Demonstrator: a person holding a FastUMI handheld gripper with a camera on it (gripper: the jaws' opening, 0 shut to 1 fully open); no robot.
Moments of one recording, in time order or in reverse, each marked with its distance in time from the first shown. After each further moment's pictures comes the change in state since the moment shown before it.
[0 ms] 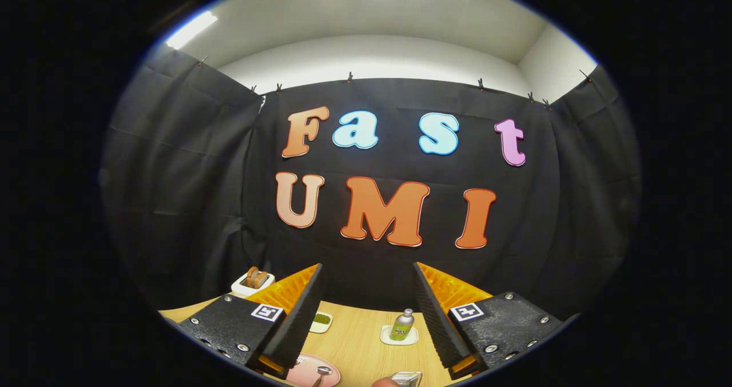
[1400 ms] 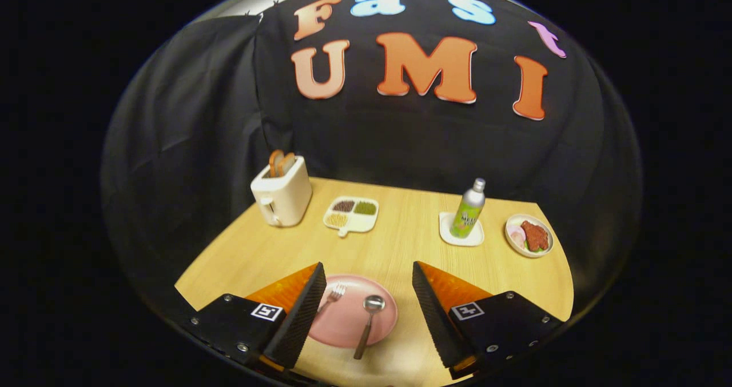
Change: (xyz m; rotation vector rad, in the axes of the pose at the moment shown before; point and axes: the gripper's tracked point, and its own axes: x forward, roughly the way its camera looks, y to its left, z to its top) arm 0.001 0.104 -0.295 0.001 0.754 0.169
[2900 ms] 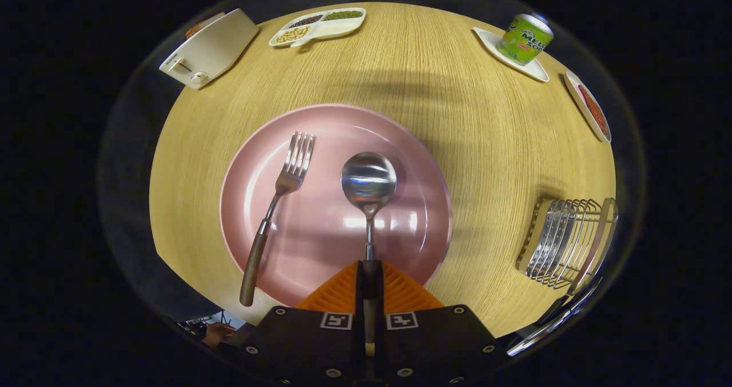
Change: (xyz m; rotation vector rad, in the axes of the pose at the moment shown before) arm 0.093 0.024 -0.180 0.138 0.813 0.033
